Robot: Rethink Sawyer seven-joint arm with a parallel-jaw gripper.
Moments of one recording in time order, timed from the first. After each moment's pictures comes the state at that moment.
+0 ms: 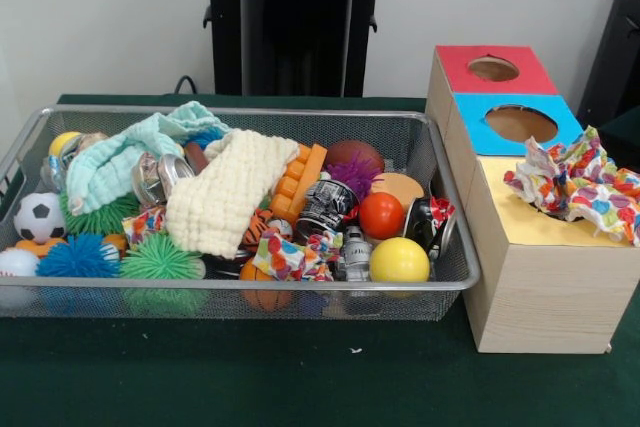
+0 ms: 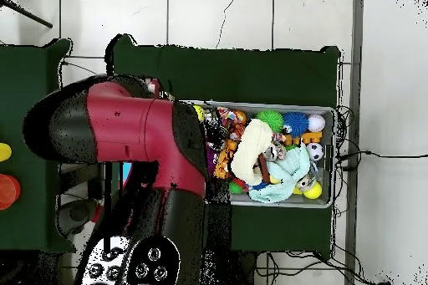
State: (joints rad) arm 0.24 -0.72 -0.36 1.28 0.16 0.67 1.71
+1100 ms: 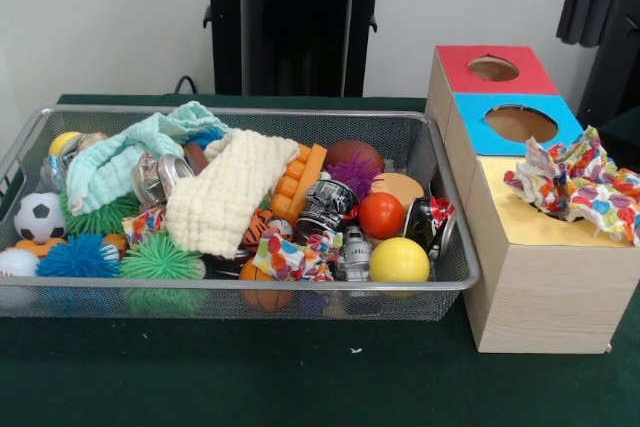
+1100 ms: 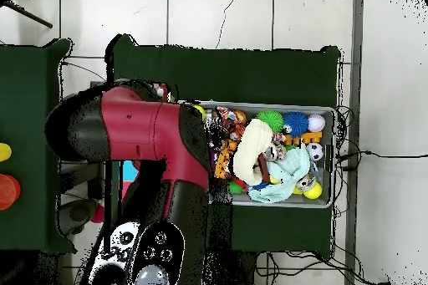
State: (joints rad) arm 0.24 -0.68 -0.36 1.31 0.13 0.61 1.71
